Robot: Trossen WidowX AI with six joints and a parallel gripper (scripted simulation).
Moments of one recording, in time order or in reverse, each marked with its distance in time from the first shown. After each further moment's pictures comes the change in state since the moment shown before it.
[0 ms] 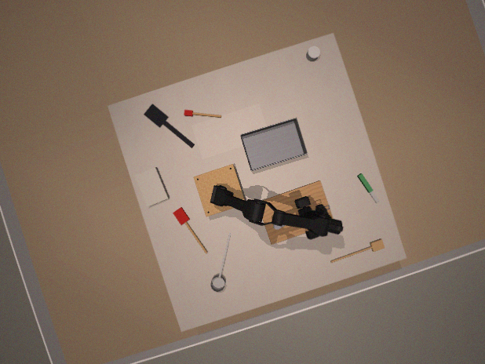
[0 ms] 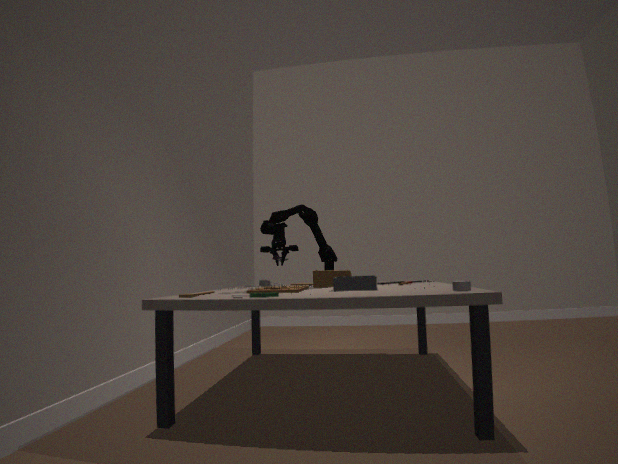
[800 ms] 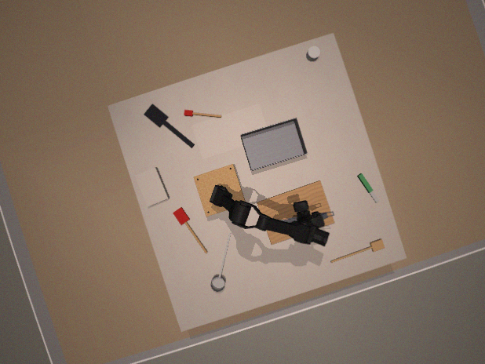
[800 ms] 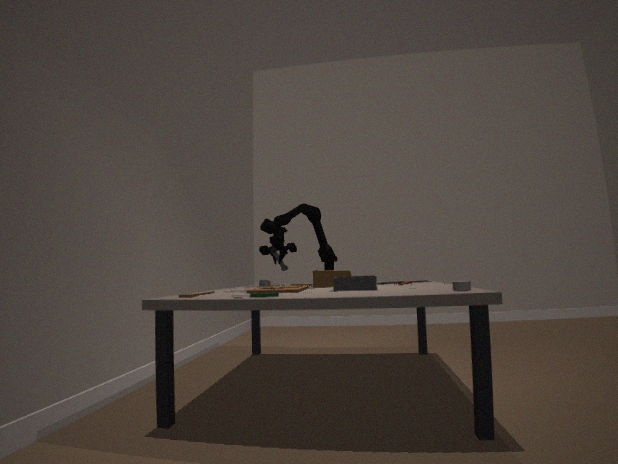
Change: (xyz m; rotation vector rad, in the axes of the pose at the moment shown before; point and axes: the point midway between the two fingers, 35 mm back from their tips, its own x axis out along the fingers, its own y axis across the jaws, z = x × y) arm -0.006 -0.011 0.000 0.075 -0.403 0.039
